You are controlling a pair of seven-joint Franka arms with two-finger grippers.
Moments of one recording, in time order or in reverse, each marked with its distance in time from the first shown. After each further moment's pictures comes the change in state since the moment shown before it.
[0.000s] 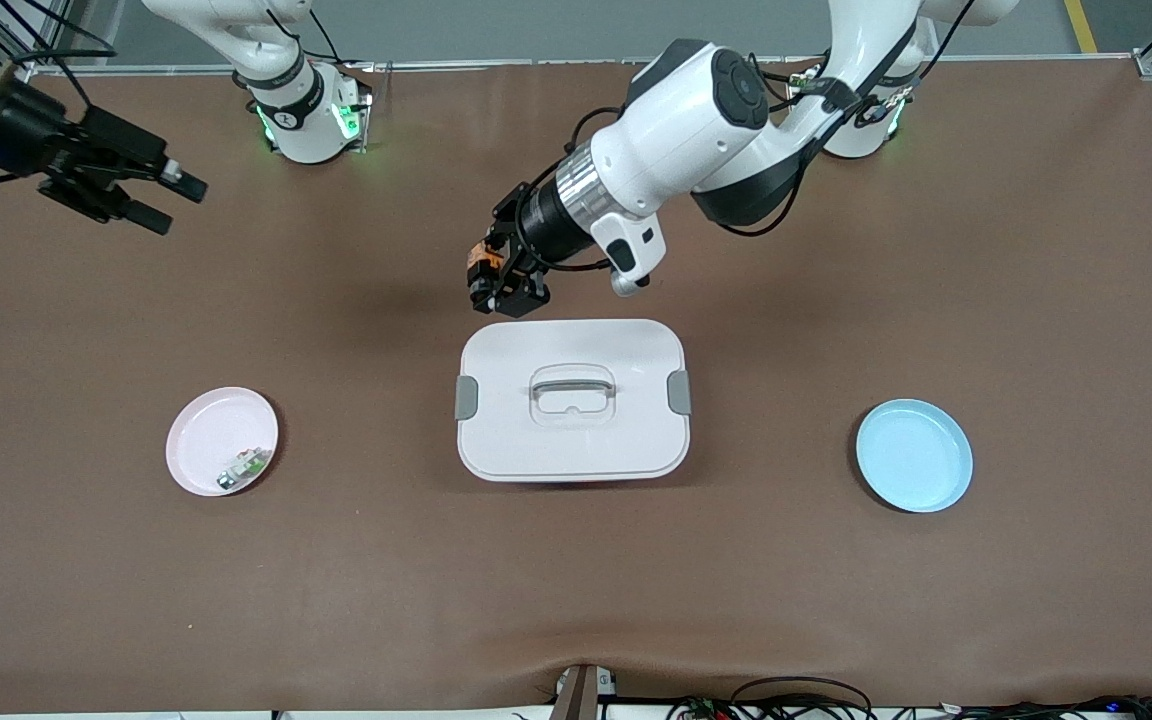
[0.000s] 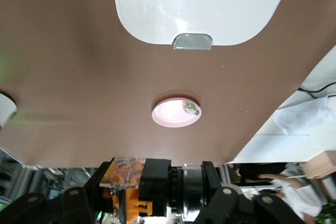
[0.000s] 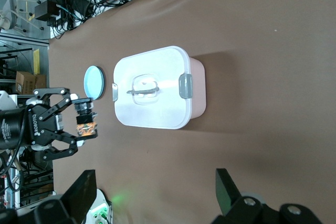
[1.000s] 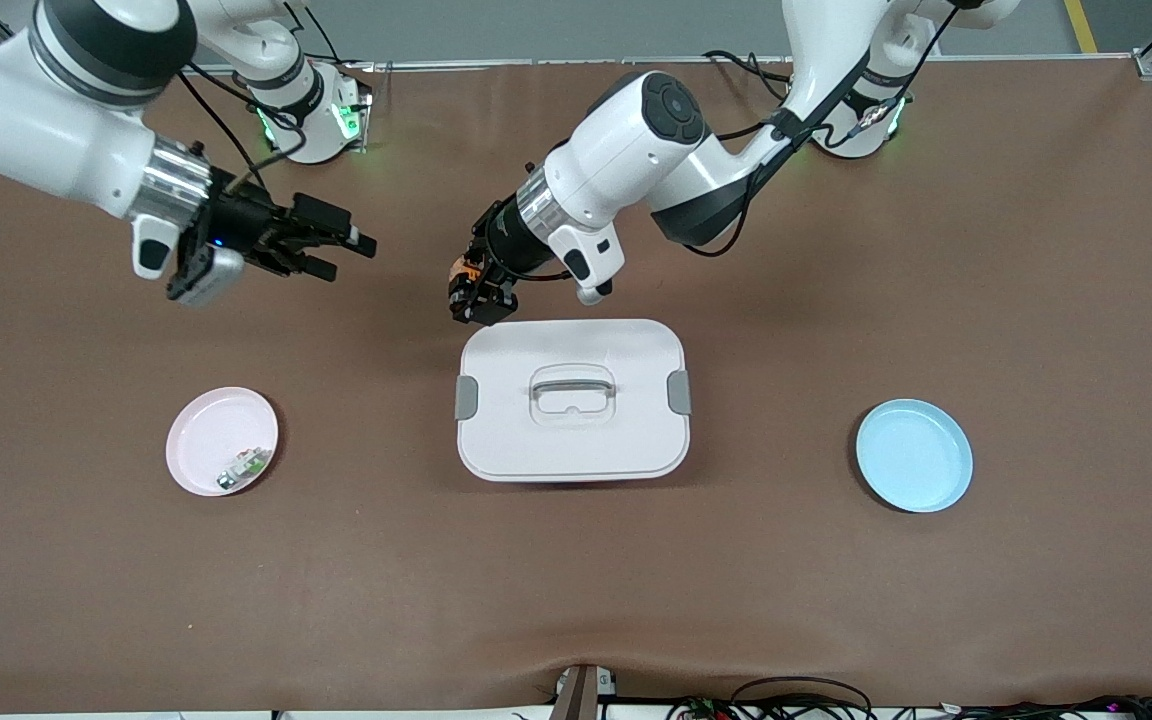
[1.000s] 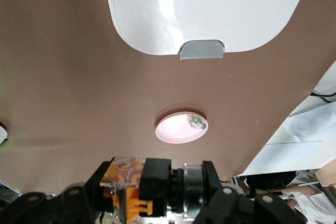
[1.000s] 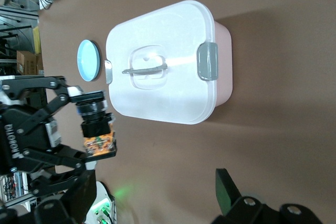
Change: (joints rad) left arm -0.070 0.079 0.012 0.026 0.163 0.038 -0.034; right arm 0.253 0.137 0.003 -0.160 0.098 0.265 -0.007
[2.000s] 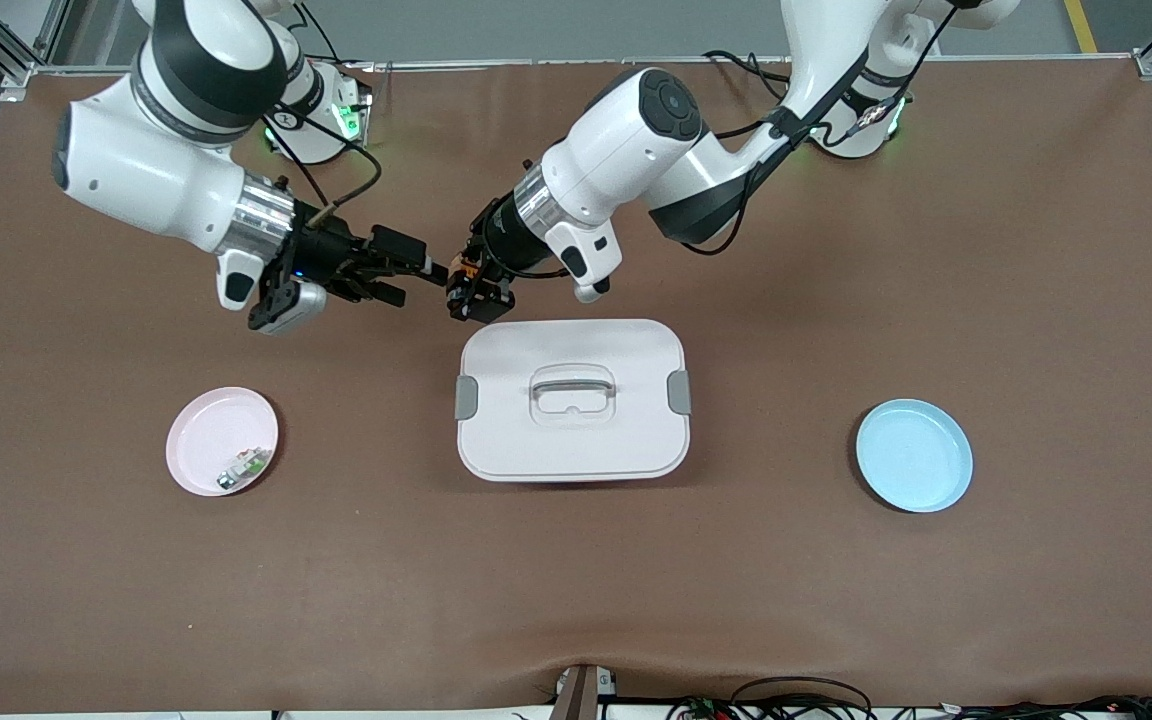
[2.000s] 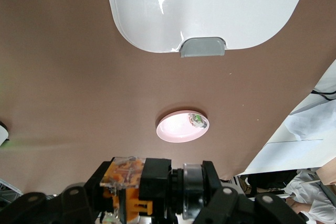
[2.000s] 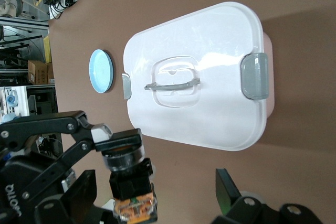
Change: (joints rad) left arm -0.005 0.000 0.000 0.001 0.001 0.000 0.000; right arm 0.151 0.137 0.000 0.092 0.078 0.164 0.072
